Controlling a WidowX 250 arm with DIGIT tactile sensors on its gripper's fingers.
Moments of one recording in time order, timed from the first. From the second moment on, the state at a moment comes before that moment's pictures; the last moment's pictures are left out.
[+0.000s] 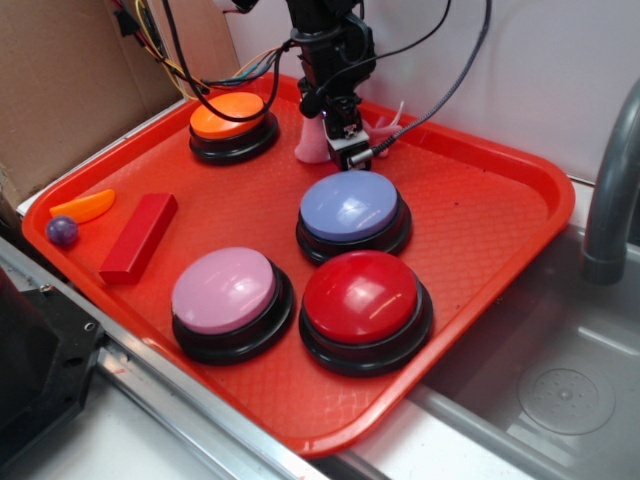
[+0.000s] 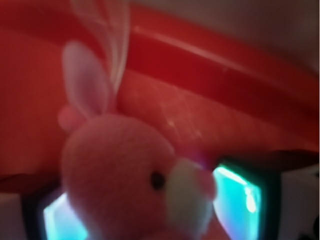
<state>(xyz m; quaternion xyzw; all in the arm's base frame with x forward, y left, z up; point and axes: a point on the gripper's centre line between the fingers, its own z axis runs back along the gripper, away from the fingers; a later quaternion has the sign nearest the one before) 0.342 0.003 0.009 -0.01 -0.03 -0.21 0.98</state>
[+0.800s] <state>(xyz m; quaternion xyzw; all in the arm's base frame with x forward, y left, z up) 0.322 0.013 0.049 0.01 0.03 -0.11 0.99</state>
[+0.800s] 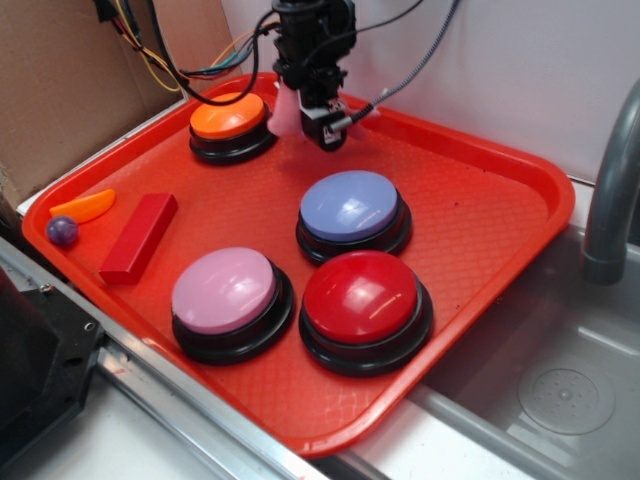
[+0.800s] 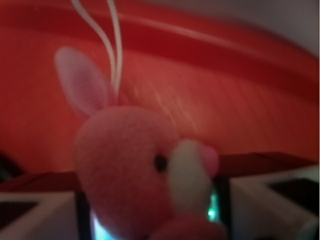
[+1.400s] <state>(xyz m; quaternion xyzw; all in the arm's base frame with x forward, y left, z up) 0.239 0.021 0.155 -0.02 -0.02 0.03 1.00</state>
